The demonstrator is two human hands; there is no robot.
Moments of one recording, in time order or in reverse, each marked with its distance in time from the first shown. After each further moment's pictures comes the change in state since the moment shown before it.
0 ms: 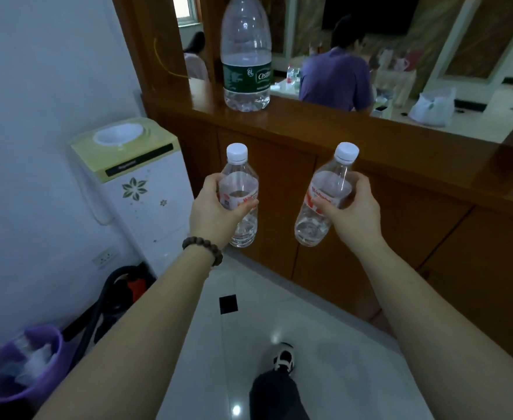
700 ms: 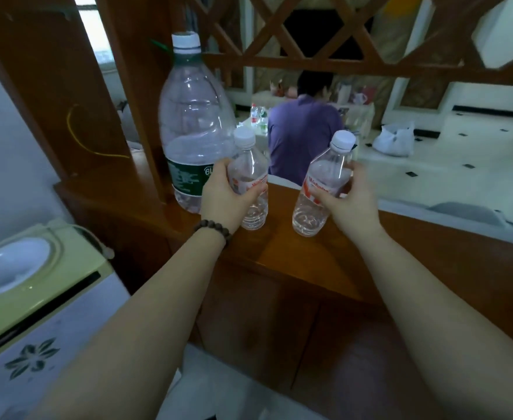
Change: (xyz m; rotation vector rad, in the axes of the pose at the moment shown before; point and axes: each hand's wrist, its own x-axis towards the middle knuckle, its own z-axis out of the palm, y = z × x) left_hand 0.414 0.018 0.172 -0.156 -0.060 0.184; right_hand 0.415 0.014 0.057 -0.053 0.181 -0.067
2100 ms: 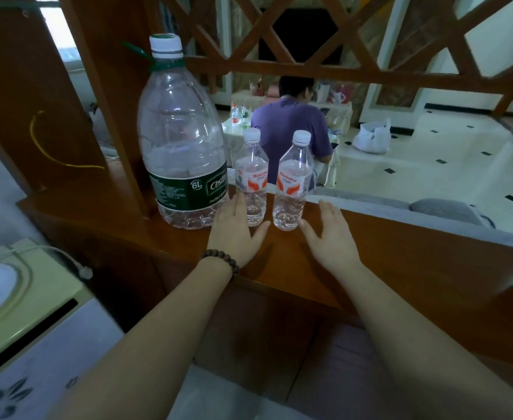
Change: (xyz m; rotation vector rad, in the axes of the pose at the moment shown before) left_hand 0.002 -0.053 0.042 0.602 -0.309 0.144; right_hand -0.007 0.042 0.038 -0.548 -0.129 0.054
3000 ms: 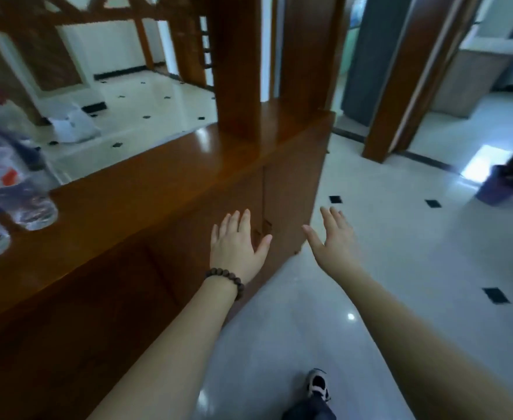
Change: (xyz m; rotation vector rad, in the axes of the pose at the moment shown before) left_hand -0.248 0.164 0.035 -0.223 -0.481 0.952; right_hand -0.418 0.035 -0.074 -0.276 0.604 0.991
